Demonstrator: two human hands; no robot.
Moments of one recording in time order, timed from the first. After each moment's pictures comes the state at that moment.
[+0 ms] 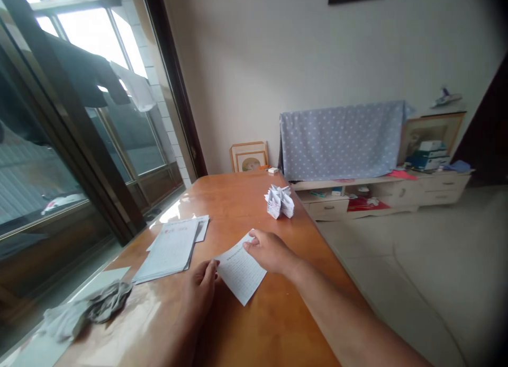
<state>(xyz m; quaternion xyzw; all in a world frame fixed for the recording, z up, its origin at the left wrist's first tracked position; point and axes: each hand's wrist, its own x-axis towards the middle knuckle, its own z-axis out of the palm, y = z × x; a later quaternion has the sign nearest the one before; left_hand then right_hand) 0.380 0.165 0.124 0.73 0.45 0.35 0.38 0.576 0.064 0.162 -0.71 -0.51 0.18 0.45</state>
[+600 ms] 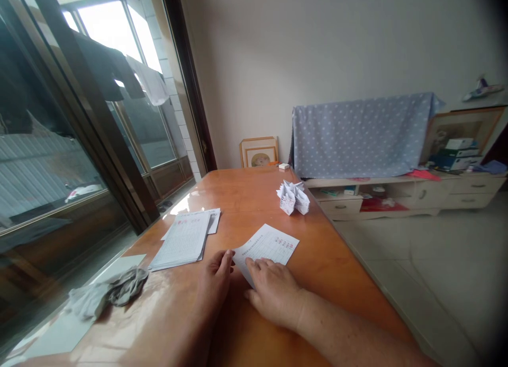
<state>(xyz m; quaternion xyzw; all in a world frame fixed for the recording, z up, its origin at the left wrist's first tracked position) 0.379 0.168 0.120 0.72 0.39 0.37 0.43 0.505 0.042 0.133 -0.74 -0.65 0.05 0.16</state>
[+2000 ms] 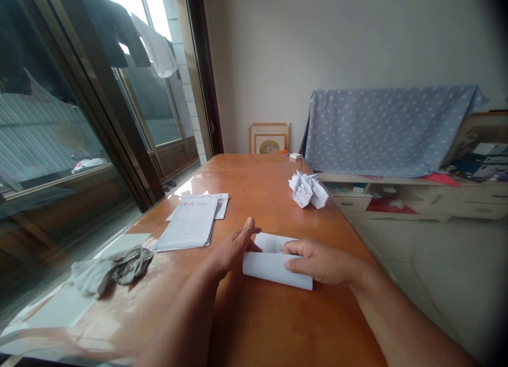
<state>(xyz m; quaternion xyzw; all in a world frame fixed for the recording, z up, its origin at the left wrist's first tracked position) 0.394 0.192 0.163 0.73 0.32 0.15 0.59 0.586 0.036 0.168 -0.64 -0.58 0.43 0.27</state>
